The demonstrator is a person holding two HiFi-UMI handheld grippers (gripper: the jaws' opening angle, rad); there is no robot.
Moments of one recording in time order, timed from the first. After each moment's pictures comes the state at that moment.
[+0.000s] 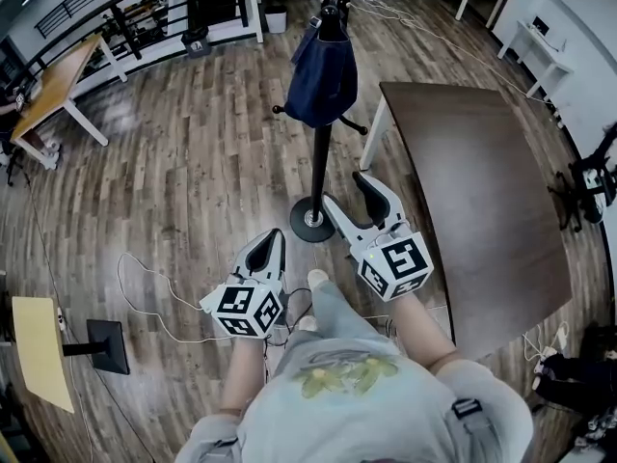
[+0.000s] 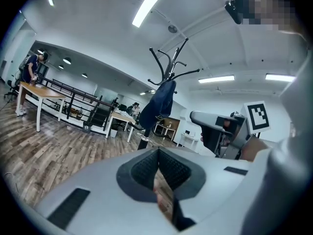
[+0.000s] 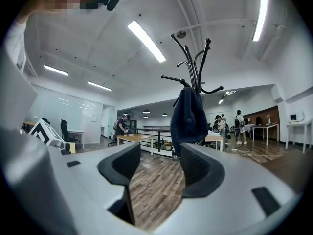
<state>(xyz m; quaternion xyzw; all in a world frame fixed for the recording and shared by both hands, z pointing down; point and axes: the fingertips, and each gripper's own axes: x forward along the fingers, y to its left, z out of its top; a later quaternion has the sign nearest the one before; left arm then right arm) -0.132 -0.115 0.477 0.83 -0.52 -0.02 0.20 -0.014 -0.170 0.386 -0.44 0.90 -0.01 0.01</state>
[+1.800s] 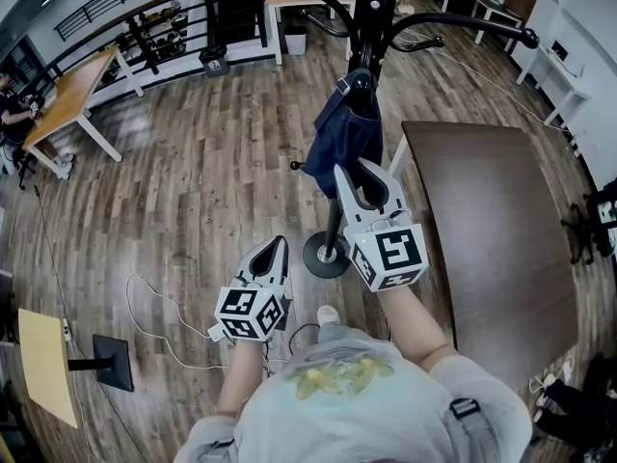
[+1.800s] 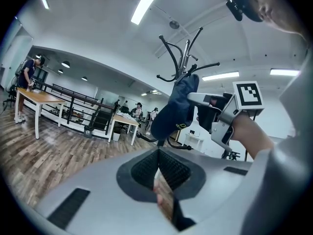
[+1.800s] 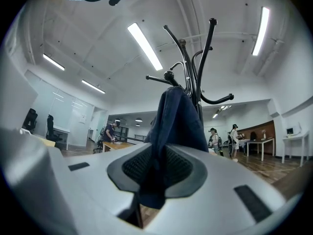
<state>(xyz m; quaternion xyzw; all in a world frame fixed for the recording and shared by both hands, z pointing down) -0.157 -0.243 0.468 0.82 -0.54 -0.01 0.18 -0.038 -0.326 0.318 -0.48 0.88 0.05 0.05</state>
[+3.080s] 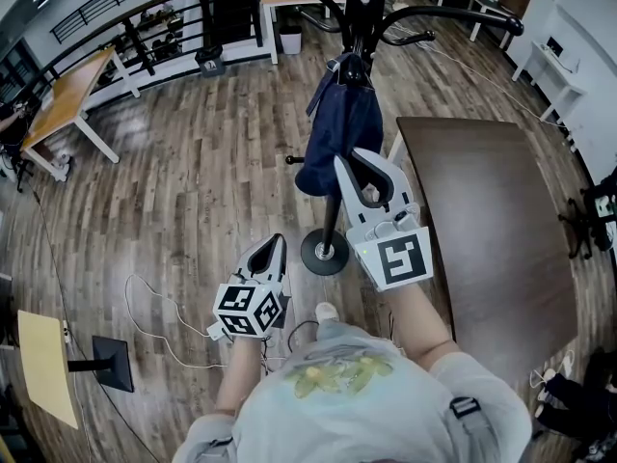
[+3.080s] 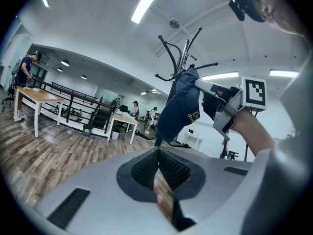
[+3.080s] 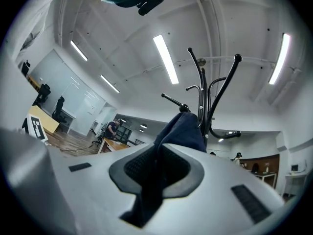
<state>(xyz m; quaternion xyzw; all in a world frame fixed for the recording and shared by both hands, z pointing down) -0.153 -0.231 0.473 0.83 -0.53 -0.01 0.19 -0.044 -0.285 0.265 -0.44 0.88 0.20 0.07</state>
